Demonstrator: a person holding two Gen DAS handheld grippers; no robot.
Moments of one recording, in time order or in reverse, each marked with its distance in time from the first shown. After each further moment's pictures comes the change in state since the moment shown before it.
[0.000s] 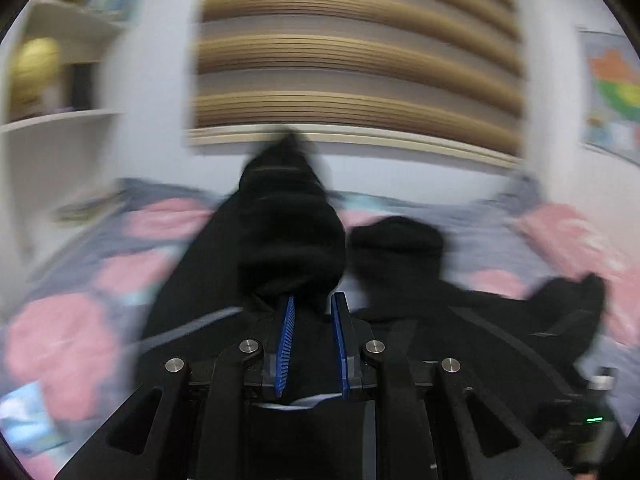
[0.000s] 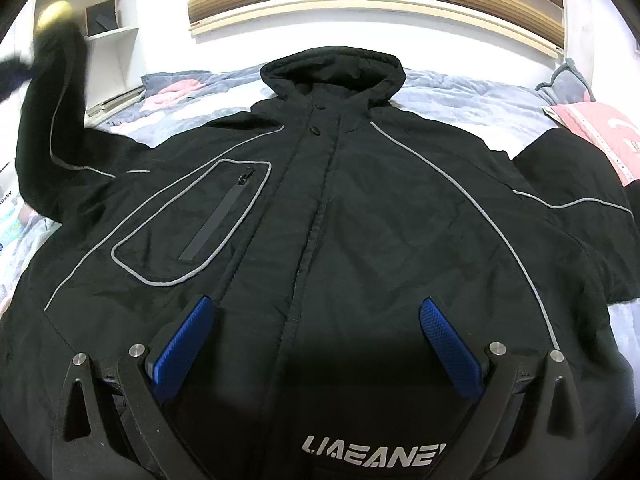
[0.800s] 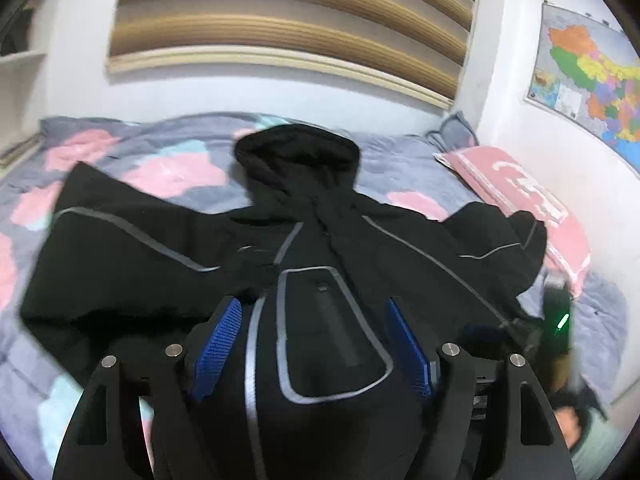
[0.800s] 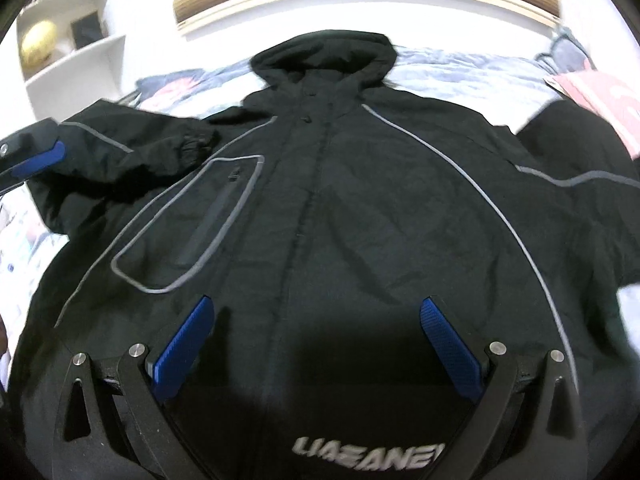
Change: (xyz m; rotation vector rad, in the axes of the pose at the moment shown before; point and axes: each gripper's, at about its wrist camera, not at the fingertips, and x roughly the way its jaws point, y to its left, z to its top) left arm 0.012 -0.036 -0.089 -0.027 0.200 -0.177; right arm 0.002 -0.004 0.011 0.052 0.076 0.080
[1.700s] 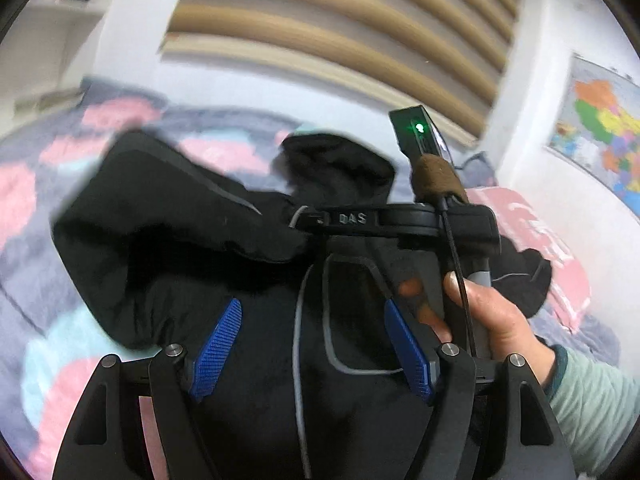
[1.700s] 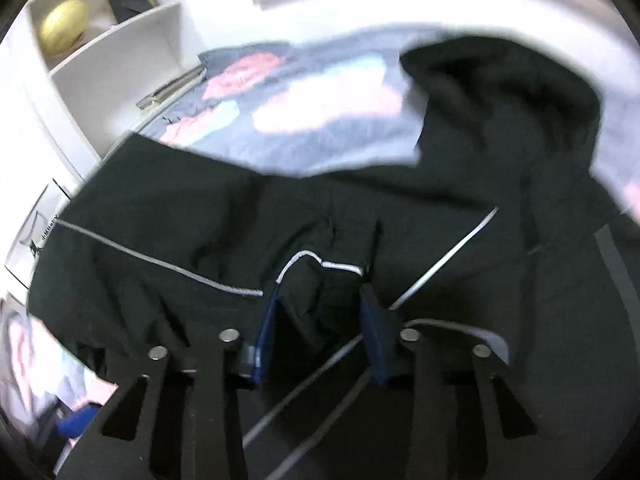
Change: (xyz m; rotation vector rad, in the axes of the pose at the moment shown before) left arm -0.016 0.048 -0.028 -0.132 -0.101 -0.003; right arm 0.100 0.108 0.130 -0.122 0.030 0.170
